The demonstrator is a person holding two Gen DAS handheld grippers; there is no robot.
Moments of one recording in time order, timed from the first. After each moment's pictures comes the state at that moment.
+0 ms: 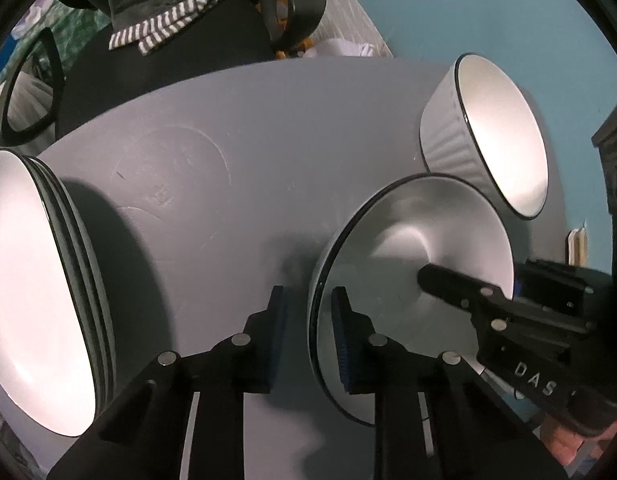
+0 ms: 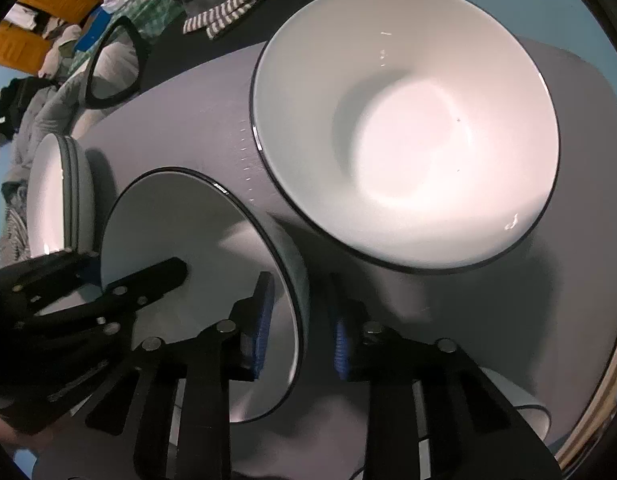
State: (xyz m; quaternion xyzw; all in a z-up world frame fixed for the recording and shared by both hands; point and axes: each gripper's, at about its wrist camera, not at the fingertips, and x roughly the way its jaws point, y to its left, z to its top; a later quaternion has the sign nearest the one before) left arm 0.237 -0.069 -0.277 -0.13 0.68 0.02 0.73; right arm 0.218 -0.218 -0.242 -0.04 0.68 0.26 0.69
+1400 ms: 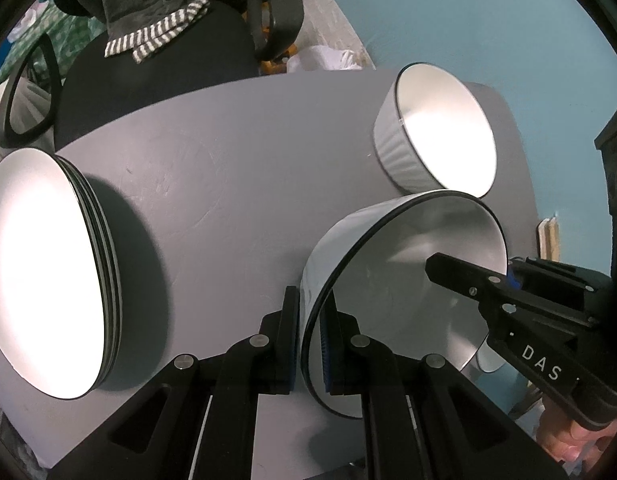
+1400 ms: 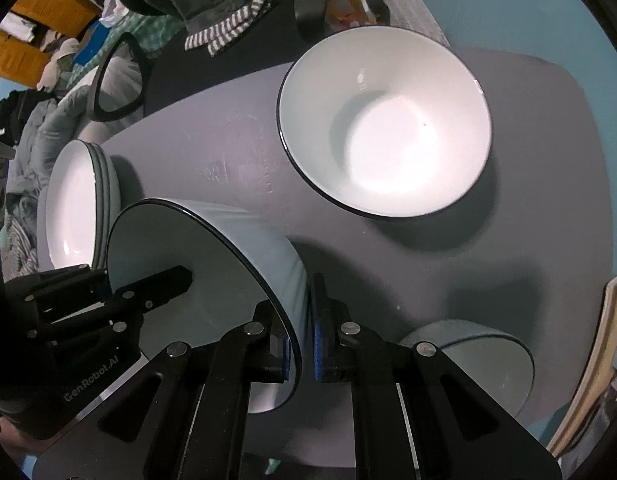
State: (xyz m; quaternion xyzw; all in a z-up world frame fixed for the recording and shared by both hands) left arm 0.226 -0.077 -0.242 -0.14 0.67 -0.01 0.73; right arm 0.206 -0.205 -0.211 -0.03 0.67 0.24 0.71
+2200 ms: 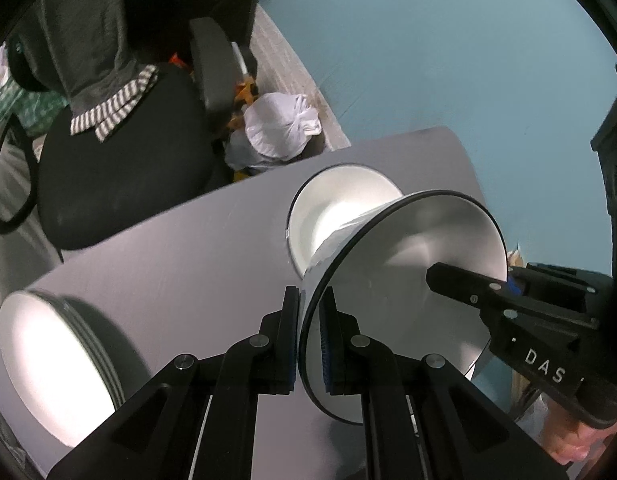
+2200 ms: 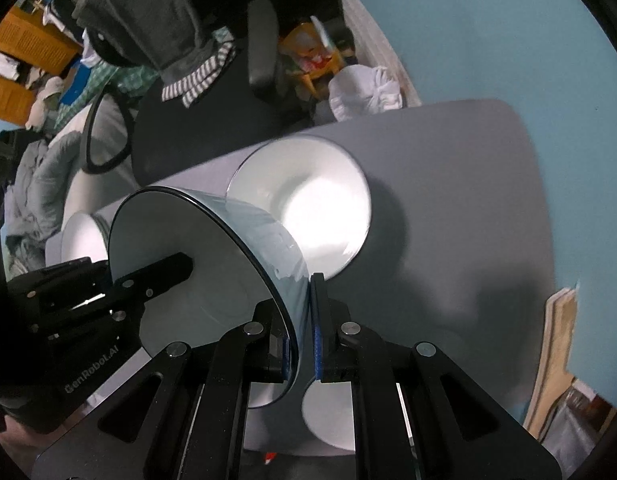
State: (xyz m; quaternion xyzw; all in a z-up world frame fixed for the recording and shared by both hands) left arm 0.304 -0.116 -0.198 -0.10 0.64 -0.05 0.76; right arm 0.264 -0.234 -0.163 -0.01 0.65 0.20 0.73
